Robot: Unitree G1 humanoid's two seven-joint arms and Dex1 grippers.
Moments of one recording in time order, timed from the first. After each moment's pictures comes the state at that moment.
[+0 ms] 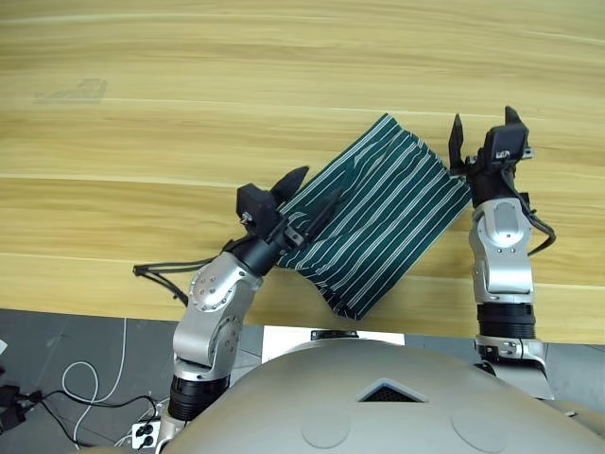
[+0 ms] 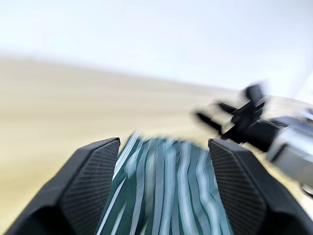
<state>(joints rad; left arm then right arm) 0.35 0.19 -0.23 -0.53 -0.35 0.18 -0.55 0.05 -0.20 -0.03 0.00 -0.08 -0.02 0.02</state>
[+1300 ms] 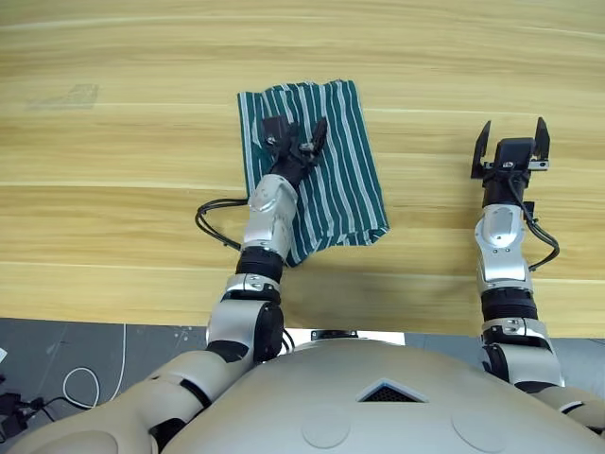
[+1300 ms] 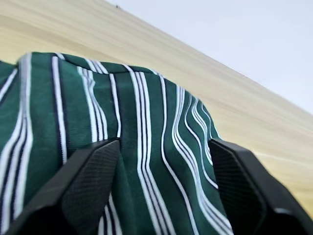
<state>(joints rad) -0.30 -0.09 0.07 0.57 -0.32 0.00 -0.26 -0.07 -0.23 -0.05 0.40 -0.22 -0.33 -0.24</state>
